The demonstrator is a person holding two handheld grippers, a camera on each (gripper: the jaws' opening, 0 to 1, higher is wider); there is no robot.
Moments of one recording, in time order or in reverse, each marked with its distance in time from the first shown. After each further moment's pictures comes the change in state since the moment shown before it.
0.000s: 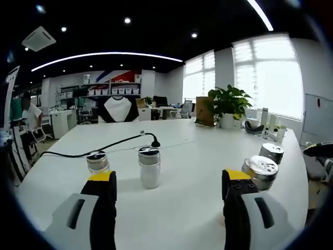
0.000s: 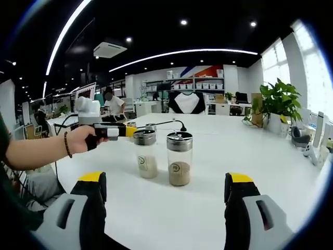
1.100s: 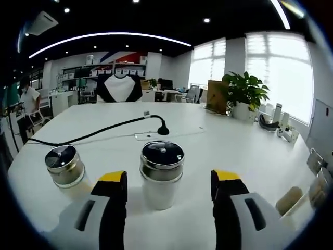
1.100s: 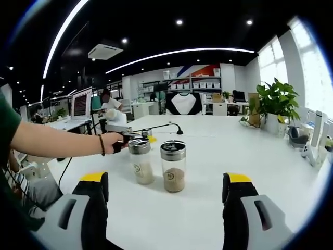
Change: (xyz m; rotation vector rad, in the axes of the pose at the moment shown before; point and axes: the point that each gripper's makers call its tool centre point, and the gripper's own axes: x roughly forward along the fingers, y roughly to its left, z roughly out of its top) left arm 0.090 0.031 -0.025 -0.056 0.161 0.036; right arm -0.002 -0.014 0.021 0.025 0.002 -0.023
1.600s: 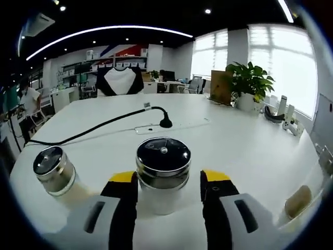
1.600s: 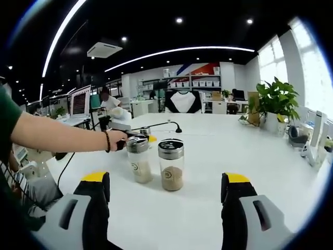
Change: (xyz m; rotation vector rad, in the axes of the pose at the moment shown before) left arm 0.017 0.004 -0.008 0.006 0.049 0.022; right arm 0.001 -0.004 -0.003 -0.001 0.016 -0.006
